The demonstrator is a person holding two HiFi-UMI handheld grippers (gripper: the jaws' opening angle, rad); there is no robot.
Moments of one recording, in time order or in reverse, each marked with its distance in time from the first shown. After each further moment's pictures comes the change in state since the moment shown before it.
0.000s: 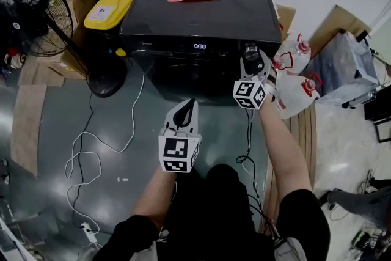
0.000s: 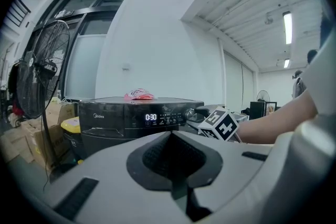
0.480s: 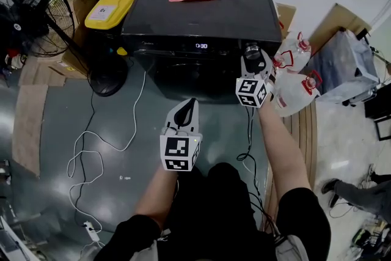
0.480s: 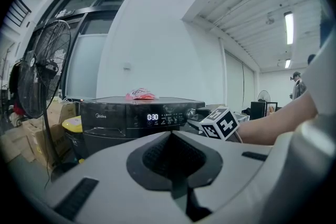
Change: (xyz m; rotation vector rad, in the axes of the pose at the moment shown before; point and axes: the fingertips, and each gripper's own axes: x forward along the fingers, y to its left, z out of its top) left arm -0.005 0.003 0.002 -0.006 0.005 0.009; right arm -0.001 -0.002 -0.001 0.139 0.007 0.013
